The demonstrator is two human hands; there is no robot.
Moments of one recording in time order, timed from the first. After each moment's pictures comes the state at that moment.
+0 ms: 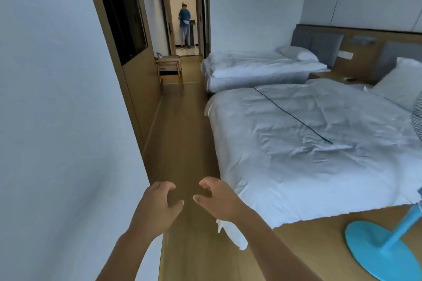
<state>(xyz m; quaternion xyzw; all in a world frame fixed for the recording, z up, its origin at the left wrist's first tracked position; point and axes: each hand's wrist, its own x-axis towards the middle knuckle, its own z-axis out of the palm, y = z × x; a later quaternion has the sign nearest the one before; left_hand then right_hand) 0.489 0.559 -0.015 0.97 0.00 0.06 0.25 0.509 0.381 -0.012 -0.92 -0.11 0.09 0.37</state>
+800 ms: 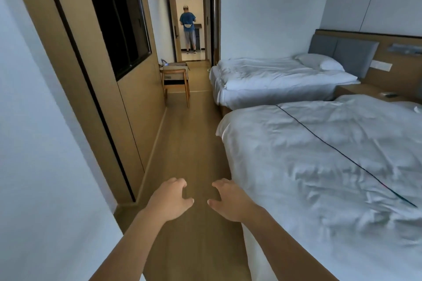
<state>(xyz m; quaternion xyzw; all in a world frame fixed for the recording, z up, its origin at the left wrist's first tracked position) 0.936 0.627 -0.009 0.98 -0.04 -0.07 0.19 0.941 0.445 -0.024 -0.96 -0.14 0.08 0.21</state>
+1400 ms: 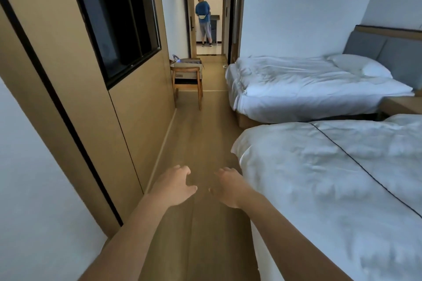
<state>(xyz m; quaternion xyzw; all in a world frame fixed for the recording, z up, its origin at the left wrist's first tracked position) 1.319 0.666 -0.005 0.98 0.00 -0.07 0.18 1.336 0.490 -0.019 -0.97 -0.17 0.09 0.17</state>
